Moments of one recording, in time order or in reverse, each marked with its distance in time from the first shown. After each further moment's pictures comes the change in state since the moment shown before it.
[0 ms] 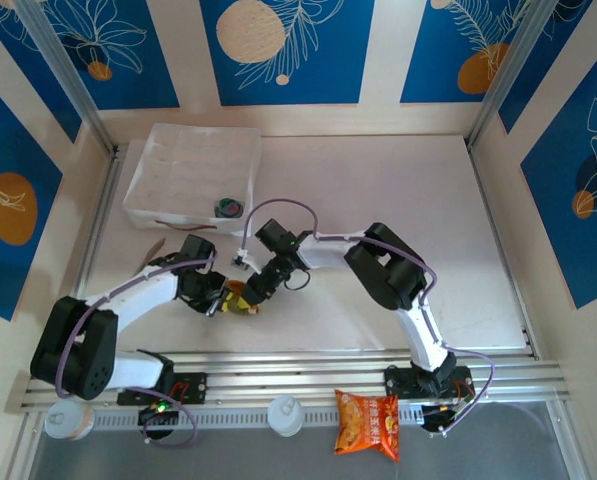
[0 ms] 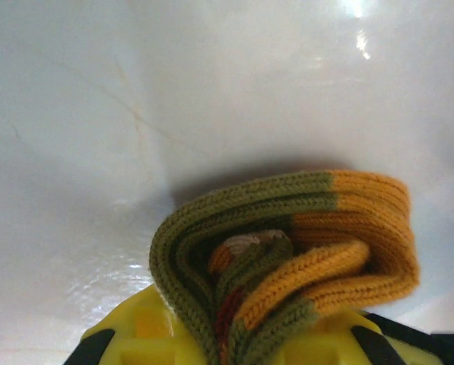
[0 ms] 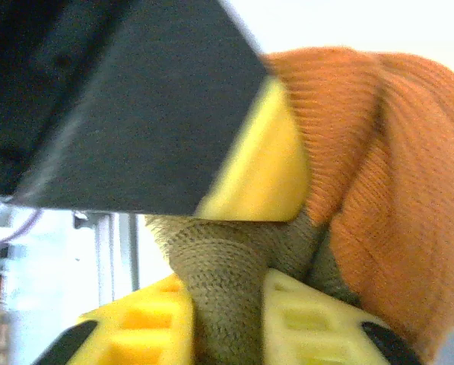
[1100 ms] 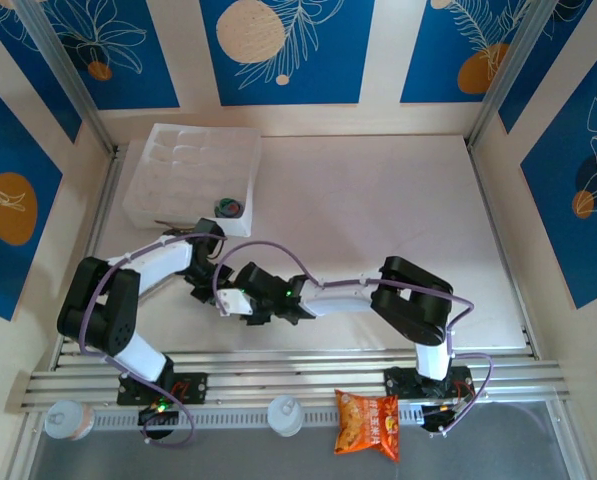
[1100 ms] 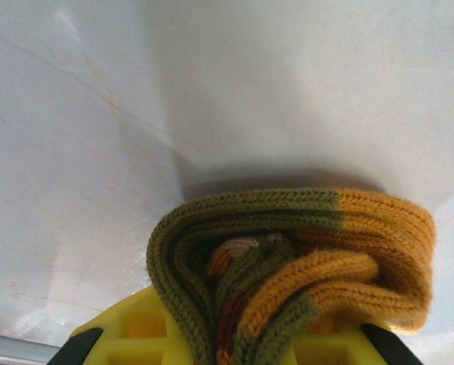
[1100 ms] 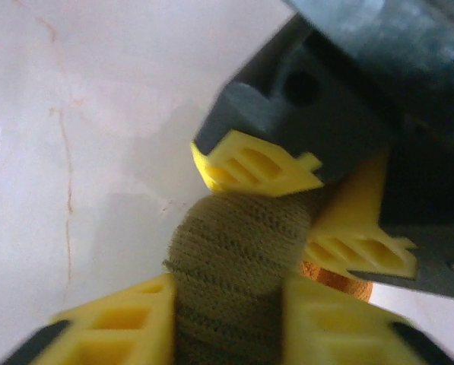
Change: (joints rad) left arm 0.012 0.223 0.256 -0.268 0.026 0.117; right arm 0.302 -0.247 -0.222 0.219 0.923 -0.525
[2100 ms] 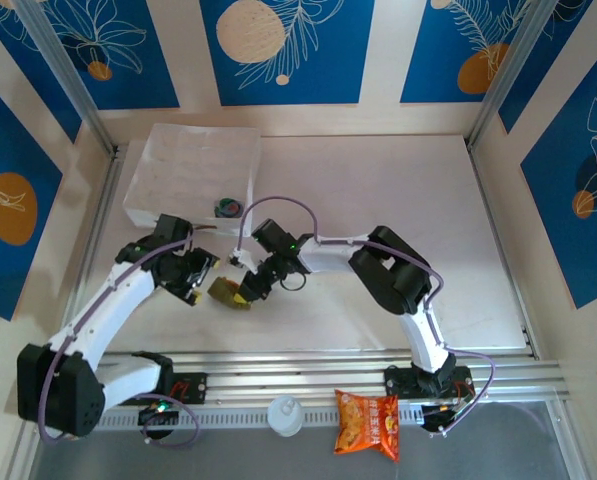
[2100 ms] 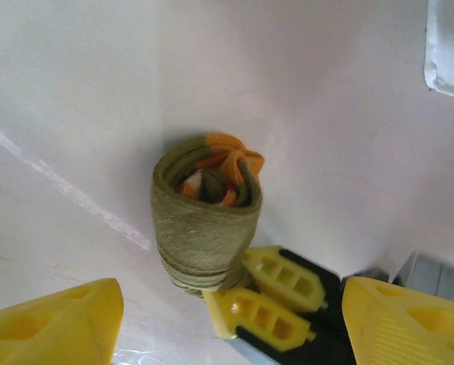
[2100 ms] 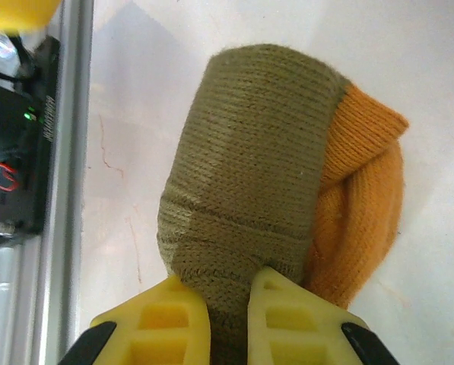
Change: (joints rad) left arm 0.077 -0.468 -0.053 -0.029 -0.154 -0.016; right arm -0.298 0.233 0.217 -0.127 -0.800 0.495
